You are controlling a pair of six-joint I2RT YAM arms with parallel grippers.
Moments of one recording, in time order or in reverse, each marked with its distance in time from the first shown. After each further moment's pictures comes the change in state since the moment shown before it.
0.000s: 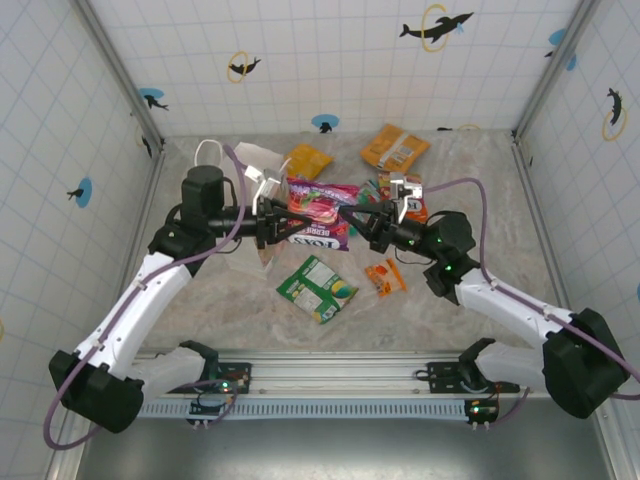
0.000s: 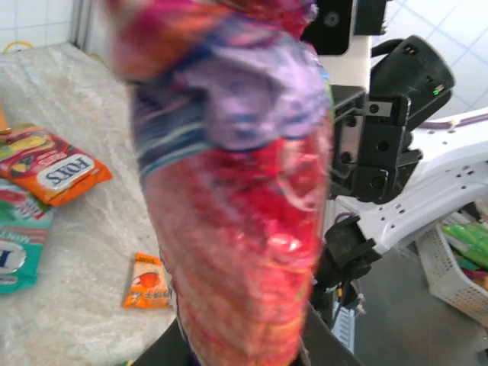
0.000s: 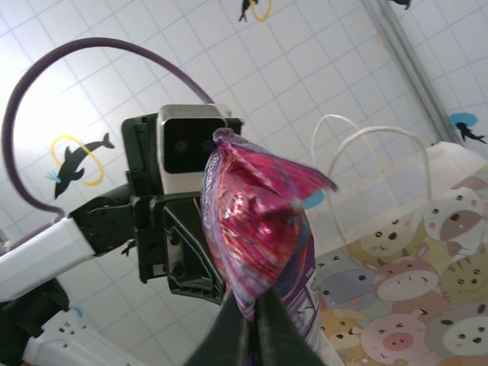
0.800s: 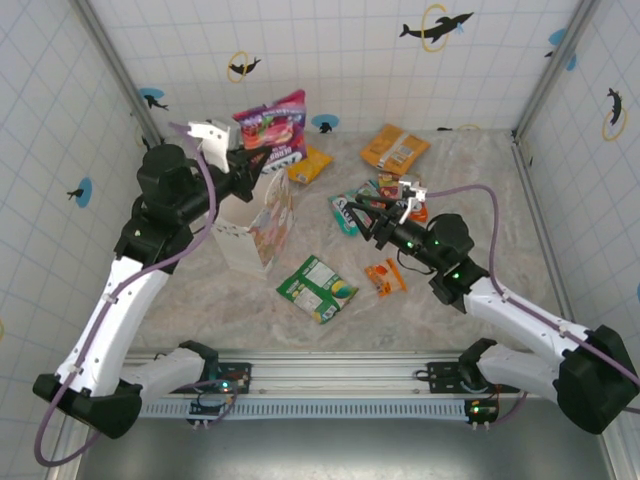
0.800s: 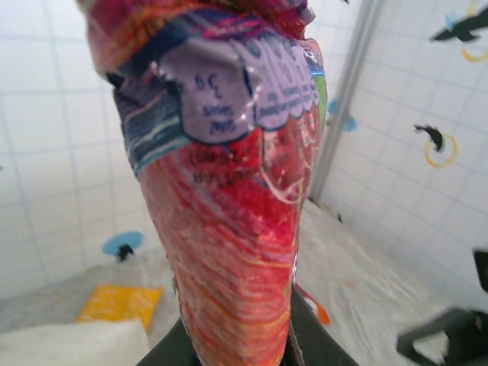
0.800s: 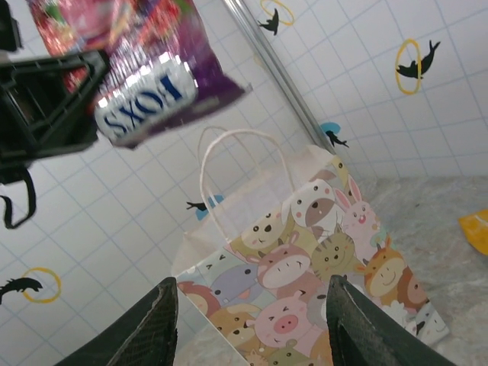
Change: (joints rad) left arm 0.000 -0.017 0.296 0.044 -0.717 0.029; right arm 0.035 -0.088 -0.018 -0.257 0.292 -0.133
